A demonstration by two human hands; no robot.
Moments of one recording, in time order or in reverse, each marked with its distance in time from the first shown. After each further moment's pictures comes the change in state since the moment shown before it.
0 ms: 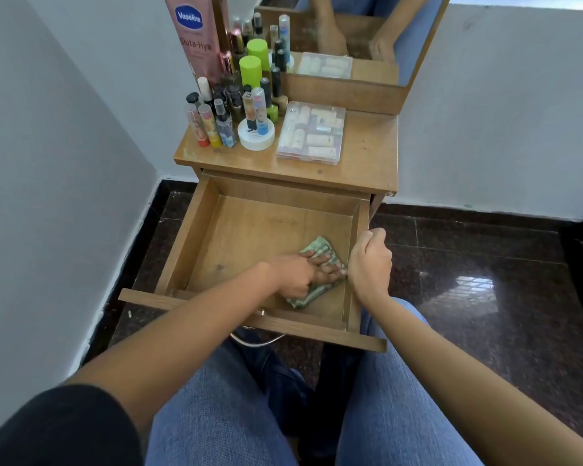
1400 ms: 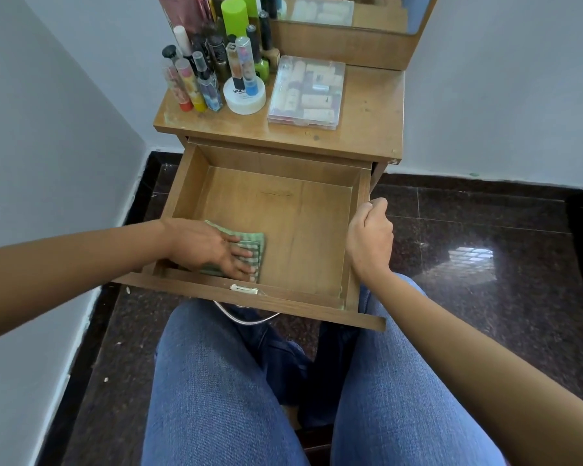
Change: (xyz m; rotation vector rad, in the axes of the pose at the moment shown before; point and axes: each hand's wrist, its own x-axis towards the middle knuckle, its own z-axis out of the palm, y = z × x) left_hand -0.099 -0.088 0.017 0.233 -0.399 0.224; right_hand 0.005 0.006 0.005 -0.044 -0.008 -0.036
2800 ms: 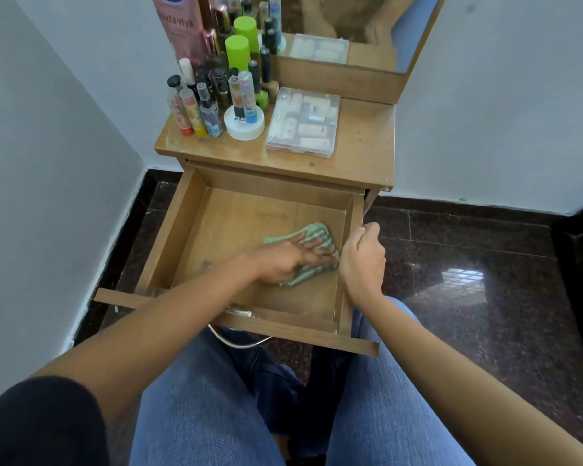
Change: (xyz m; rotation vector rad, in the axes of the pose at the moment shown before) left_hand 0.102 0.031 -0.065 -0.406 0.662 -0.172; right_hand -0.002 -0.006 -0.003 -0.009 0.003 0.025
